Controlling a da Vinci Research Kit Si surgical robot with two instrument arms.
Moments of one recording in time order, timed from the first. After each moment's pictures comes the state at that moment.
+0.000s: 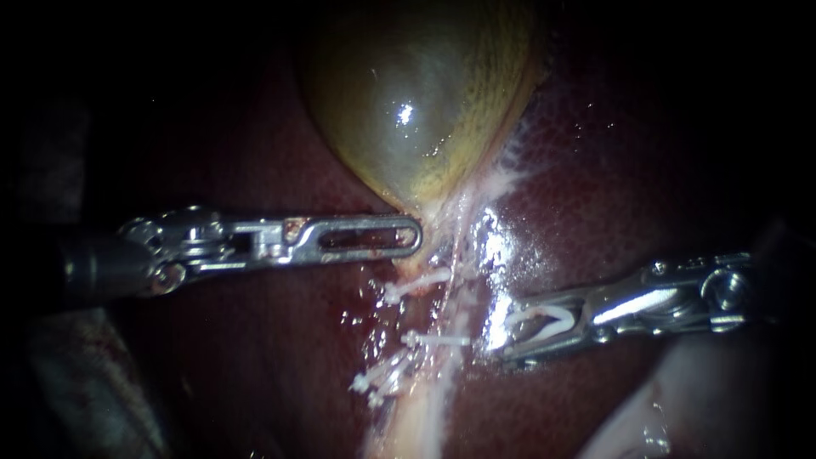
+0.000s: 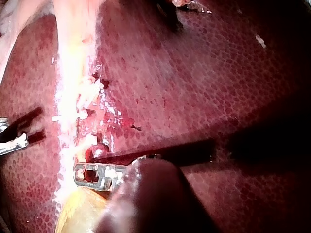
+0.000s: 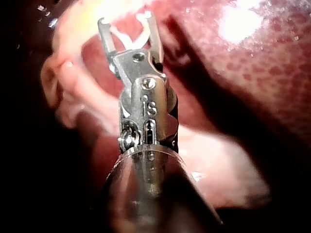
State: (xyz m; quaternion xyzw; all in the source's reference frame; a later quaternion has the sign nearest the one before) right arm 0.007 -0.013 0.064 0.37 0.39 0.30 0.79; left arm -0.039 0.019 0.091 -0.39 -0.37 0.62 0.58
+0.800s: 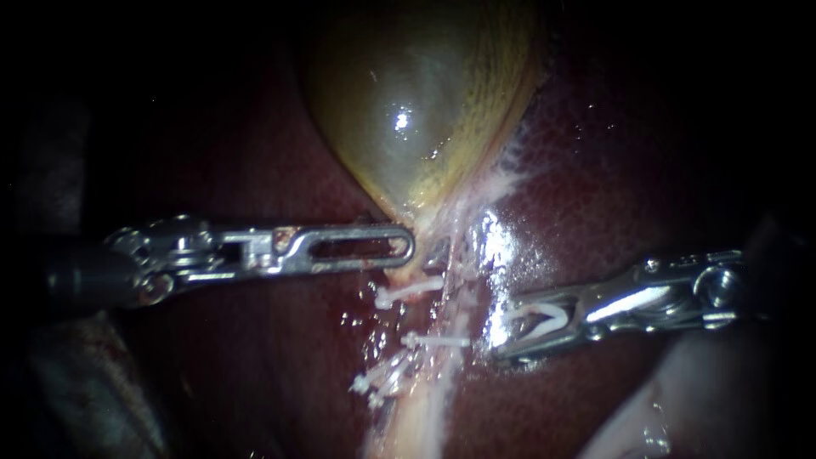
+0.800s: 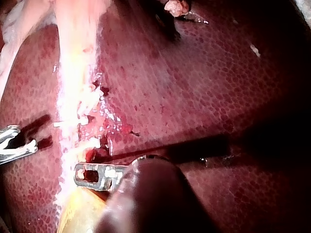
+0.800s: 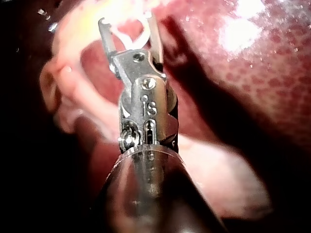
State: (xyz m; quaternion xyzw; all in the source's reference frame) right arm 0.009 -0.013 0.065 0.36 0.39 0.30 0.79; left arm -0.037 0.017 0.088 -0.38 -0.38 0.62 0.57
